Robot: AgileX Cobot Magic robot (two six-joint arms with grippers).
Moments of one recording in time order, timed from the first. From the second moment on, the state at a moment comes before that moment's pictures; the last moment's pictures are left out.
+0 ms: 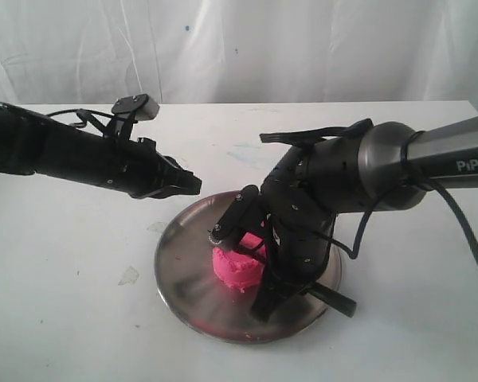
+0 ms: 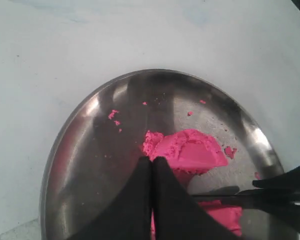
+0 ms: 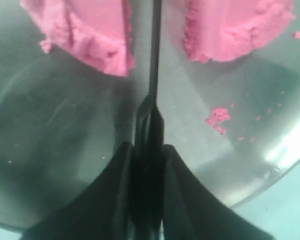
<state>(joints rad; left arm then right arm) -0.22 1.83 -1.08 -1.45 0.63 1.39 0.73 1.88 -1.10 -0.29 0.74 -0.02</state>
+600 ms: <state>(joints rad) -0.22 1.43 -0.86 -1.38 0.51 1.25 0.80 1.85 -1.10 -0.27 0.76 -0.03</state>
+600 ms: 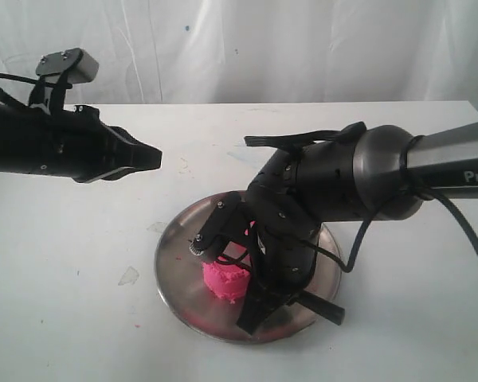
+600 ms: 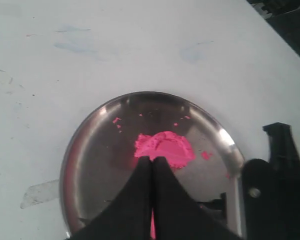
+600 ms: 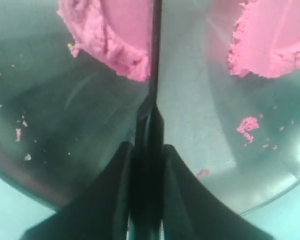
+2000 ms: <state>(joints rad) -0.22 0.81 -0.53 -1.41 0.62 1.20 0.59 1.89 -1.14 0.26 0.77 -0.39</state>
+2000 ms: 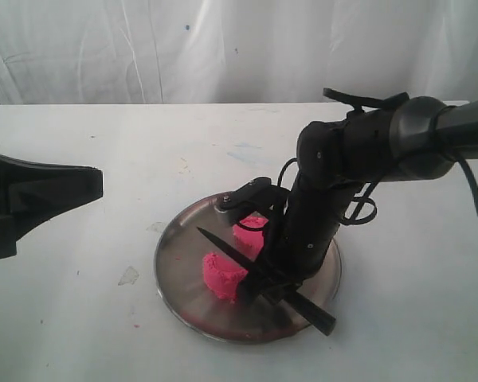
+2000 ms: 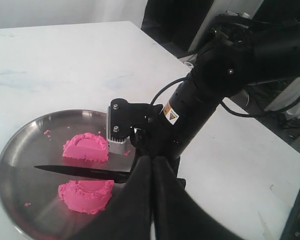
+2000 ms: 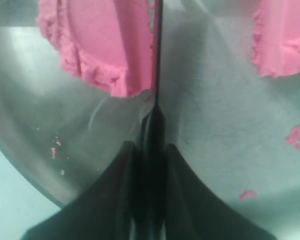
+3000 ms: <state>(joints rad) -0.22 0.72 -0.53 -1.41 0.70 1.17 0.59 1.69 -1.11 0.15 0.77 -0.28</state>
